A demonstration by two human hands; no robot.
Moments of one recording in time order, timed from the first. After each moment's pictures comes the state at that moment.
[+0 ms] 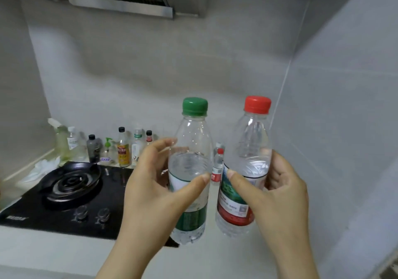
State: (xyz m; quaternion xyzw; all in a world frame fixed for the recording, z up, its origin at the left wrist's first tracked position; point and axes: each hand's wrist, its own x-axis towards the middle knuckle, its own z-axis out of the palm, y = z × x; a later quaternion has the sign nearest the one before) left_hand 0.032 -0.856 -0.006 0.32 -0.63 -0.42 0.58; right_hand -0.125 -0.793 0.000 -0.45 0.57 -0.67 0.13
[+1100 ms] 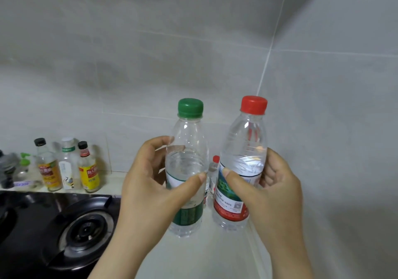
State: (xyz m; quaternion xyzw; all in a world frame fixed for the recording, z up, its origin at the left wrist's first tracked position) left_hand -0.181 -1.024 -0.023 0.30 -0.63 -0.47 0.54; right_hand -0.327 -0.942 -0.010 -0.43 0.58 -0.68 0.13
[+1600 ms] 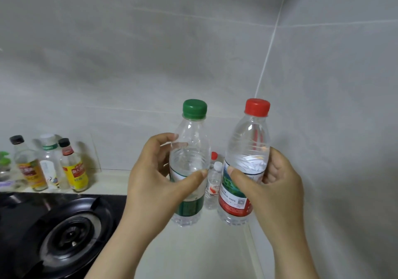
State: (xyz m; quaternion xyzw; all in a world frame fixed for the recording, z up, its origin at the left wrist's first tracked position) left_hand -0.247 -1.076 -0.047 0.33 -0.65 -0.45 0.51; right_hand -0.401 -0.989 -0.041 -0.39 0.64 -0.65 0.11
